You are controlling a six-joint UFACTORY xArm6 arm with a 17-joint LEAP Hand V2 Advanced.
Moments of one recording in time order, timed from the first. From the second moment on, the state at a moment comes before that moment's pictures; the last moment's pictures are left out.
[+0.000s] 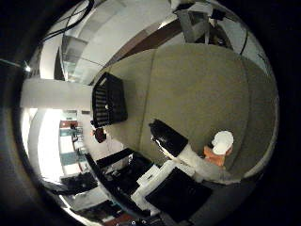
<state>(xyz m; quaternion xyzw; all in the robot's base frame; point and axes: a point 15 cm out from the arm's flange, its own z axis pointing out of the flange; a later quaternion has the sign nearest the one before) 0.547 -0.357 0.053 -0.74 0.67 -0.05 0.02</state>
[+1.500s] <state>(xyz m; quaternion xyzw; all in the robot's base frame) 0.438 -0.417 -0.082 -0.62 0.79 0.05 0.01</state>
